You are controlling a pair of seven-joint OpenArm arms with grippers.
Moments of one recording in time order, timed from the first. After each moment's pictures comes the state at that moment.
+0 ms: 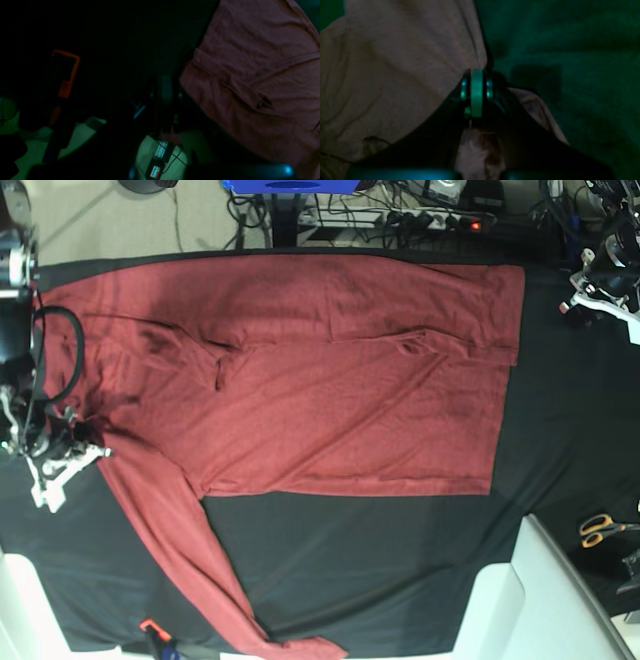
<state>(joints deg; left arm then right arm) 26.5 -15.6 -44.4 90.6 -42.6 -20.1 48.5 19.1 22.4 0.2 46.0 32.2 17.6 -40.8</state>
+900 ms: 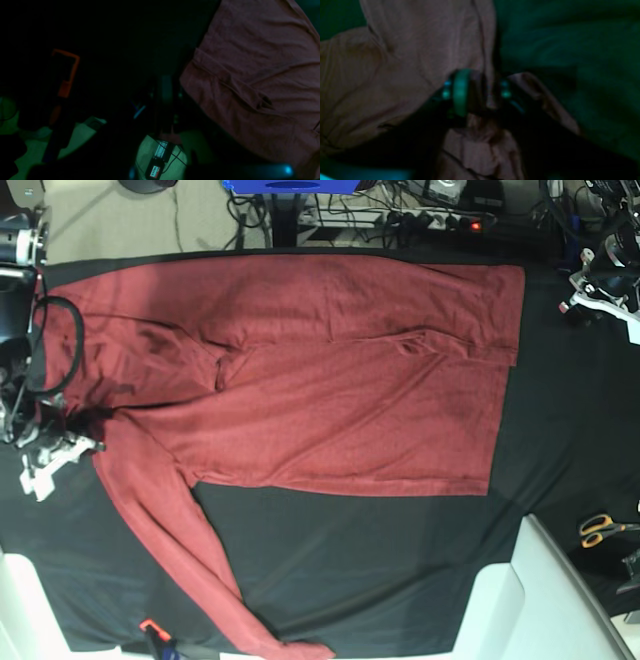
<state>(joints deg) 26.5 -15.6 -44.4 90.6 -42.6 -20.1 48.6 15.4 20.8 10.0 51.4 32.1 17.5 -48.0</state>
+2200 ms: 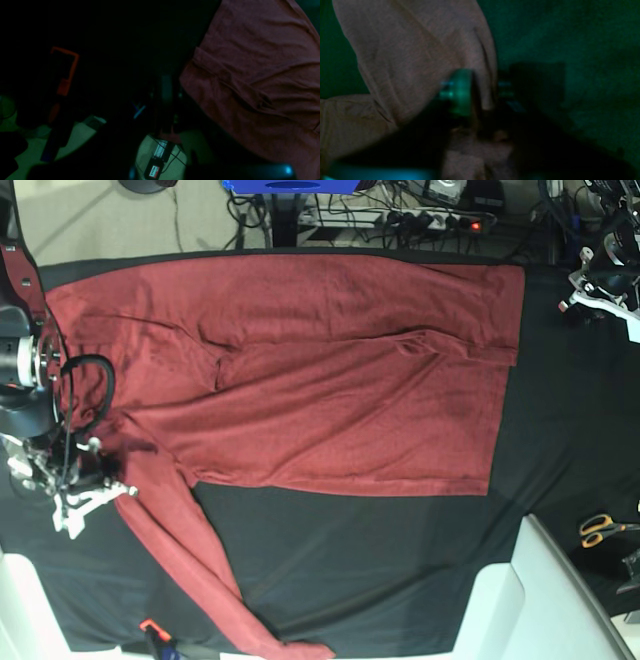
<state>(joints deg) 26.7 -15.3 -44.5 90.5 -42.6 -20.1 48.3 39.9 16.1 0.5 8.9 22.3 16.5 -22.4</state>
